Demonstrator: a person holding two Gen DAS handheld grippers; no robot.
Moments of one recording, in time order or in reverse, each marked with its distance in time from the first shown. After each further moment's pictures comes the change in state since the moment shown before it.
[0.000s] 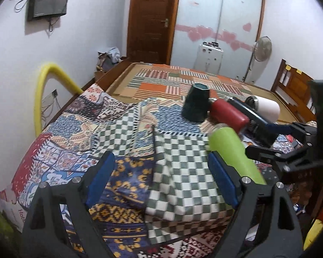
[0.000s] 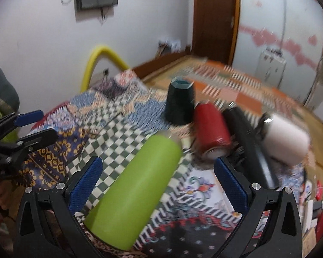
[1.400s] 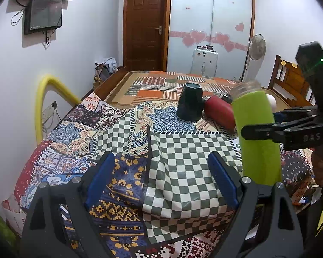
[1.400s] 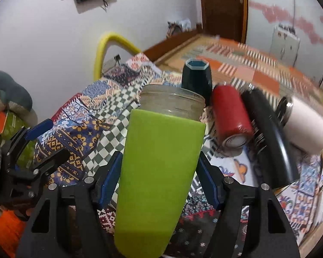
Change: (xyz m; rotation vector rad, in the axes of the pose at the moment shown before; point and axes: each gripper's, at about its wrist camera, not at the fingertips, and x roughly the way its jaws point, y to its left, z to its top) left arm -0.009 -0.018 -0.014 0.076 -0.058 -0.003; right arm 0.005 0.002 0.006 0.044 0.093 0.111
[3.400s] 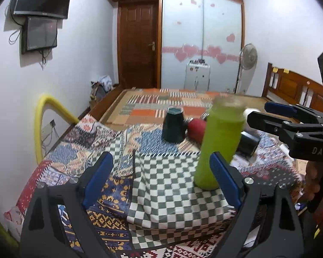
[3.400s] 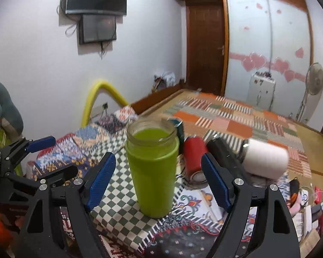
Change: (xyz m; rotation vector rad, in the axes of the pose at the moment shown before) left arm -0.042 -0.044 0.025 0.042 -0.119 -0.020; right arm -0.082 0.010 -0.022 -0.035 -0.395 -0.145
